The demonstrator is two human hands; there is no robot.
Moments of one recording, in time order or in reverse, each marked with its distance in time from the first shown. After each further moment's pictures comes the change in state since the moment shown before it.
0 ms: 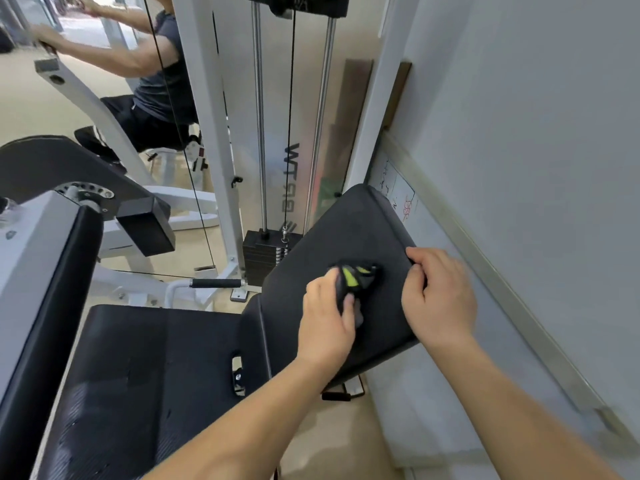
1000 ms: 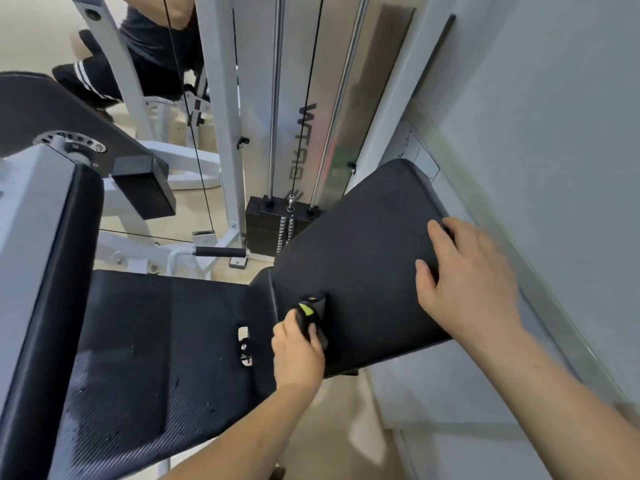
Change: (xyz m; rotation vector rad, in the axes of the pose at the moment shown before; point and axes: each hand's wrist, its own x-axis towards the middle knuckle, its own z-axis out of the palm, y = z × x) left_hand -0.044 -0.122 0.000 0.086 -0.003 -0.541; right_hand 0.013 -0.027 0.015 -0.519 -0.102 -0.314
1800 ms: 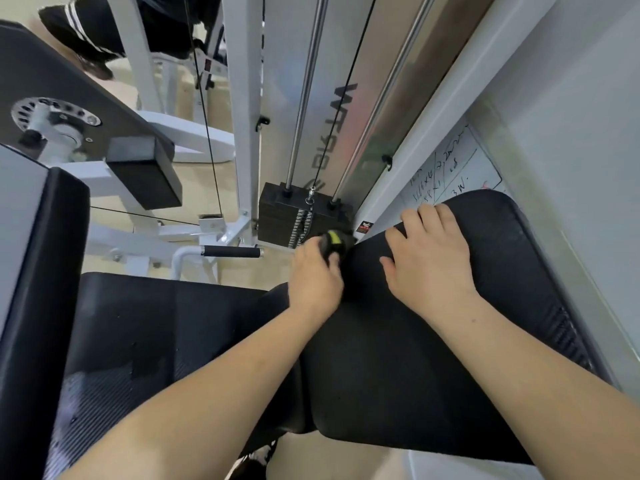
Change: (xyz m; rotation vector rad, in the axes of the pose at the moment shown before) left_hand 0.192 0.080 -0.029 -0.091 0.003 0.185; right_hand 0.131 -0.099 0.089 -0.328 -0.345 -0.334
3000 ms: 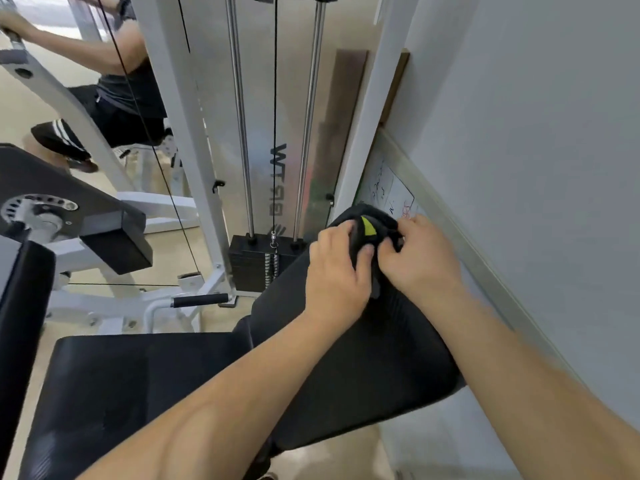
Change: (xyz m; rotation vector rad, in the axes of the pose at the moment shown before) left_hand -0.102 0.167 0.020 -0.019 0.046 0.603; right_hand -0.086 0.109 -0.029 0.853 0.155 0.520
